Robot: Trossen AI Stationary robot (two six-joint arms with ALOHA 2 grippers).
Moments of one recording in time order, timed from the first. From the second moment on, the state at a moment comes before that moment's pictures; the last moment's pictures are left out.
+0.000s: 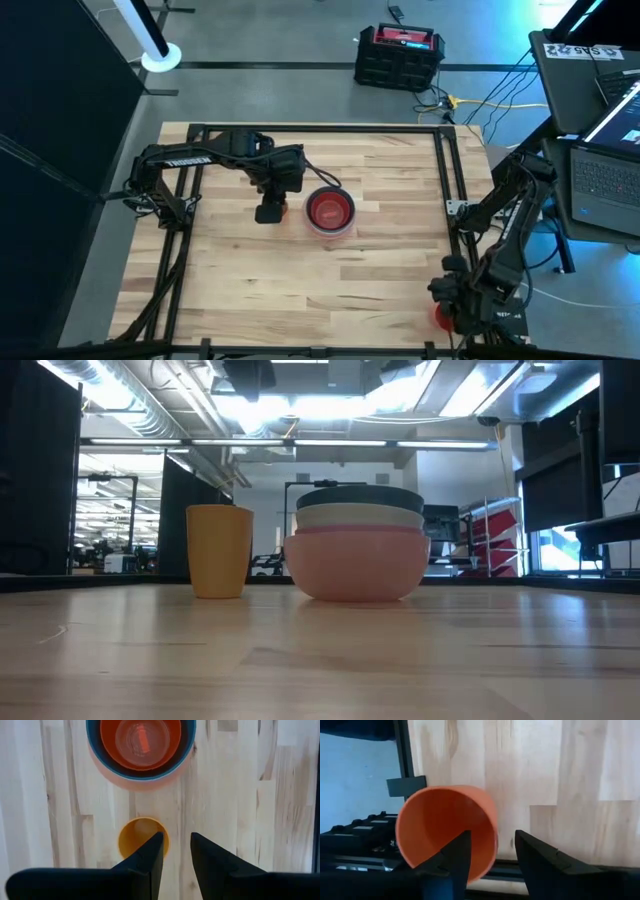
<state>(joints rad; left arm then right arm) 0.06 1.72 1.88 -1.44 0.07 0.08 1.12 1.35 0.99 -0.96 -0.04 1.20</state>
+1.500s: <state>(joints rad) 0.04 1.21 1.87 -1.57 -0.08 -0.22 -0.05 1.98 2.03 -0.87 0.01 -0.04</state>
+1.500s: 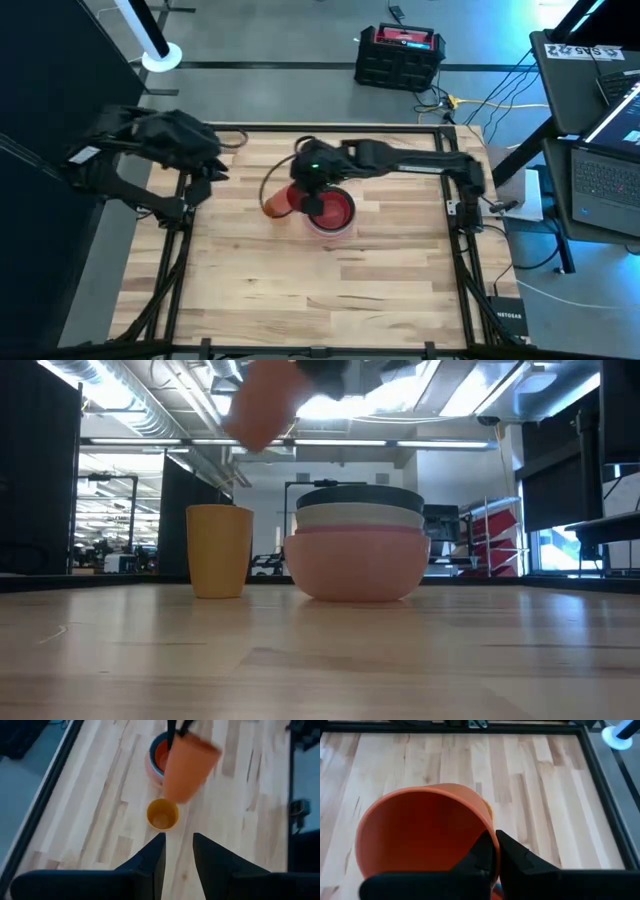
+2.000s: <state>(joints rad) 0.04 1.16 1.87 -1.57 -0.08 -0.28 -0.06 2.18 2.21 -0.98 0.01 -0.05</state>
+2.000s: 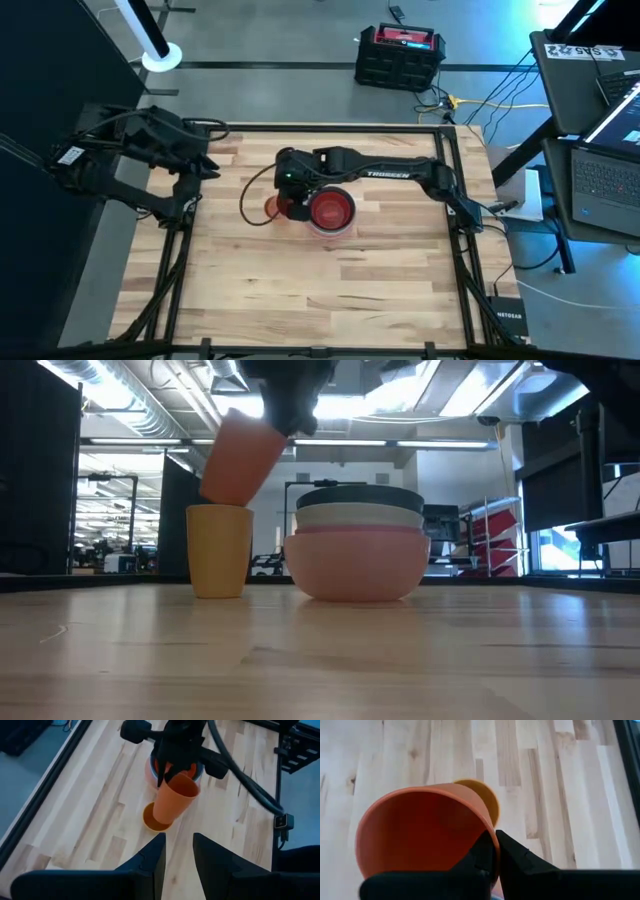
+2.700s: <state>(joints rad) 0.04 1.16 1.87 -1.57 -0.08 -0.26 -0.09 2.21 2.22 -0.95 -0.05 -0.05</state>
